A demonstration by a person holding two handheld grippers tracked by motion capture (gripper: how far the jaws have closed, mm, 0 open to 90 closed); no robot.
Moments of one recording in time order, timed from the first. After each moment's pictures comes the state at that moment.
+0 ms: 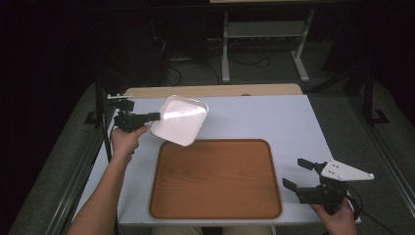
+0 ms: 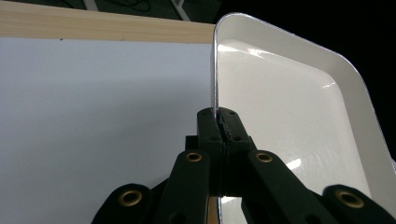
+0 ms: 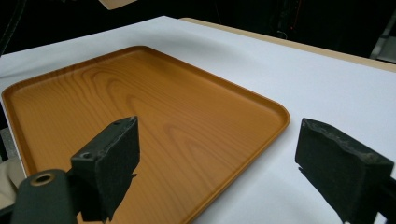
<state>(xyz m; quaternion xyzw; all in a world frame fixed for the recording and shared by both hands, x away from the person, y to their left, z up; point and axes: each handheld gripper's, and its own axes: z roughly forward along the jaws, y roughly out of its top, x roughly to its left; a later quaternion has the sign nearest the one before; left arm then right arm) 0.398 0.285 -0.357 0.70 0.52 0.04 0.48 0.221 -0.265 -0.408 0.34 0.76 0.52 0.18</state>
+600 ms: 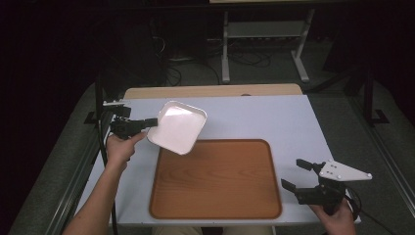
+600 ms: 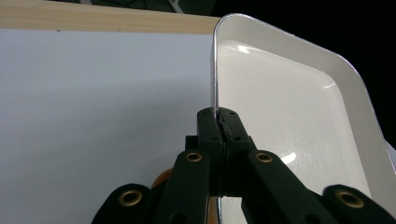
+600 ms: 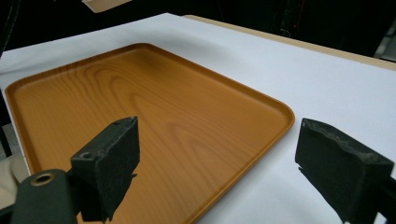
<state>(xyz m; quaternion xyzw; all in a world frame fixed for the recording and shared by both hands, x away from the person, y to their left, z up) 0.377 0.290 -0.360 0.71 0.51 0.05 0.48 0.220 -0.262 -0.408 0.34 0.77 0.52 0.17</state>
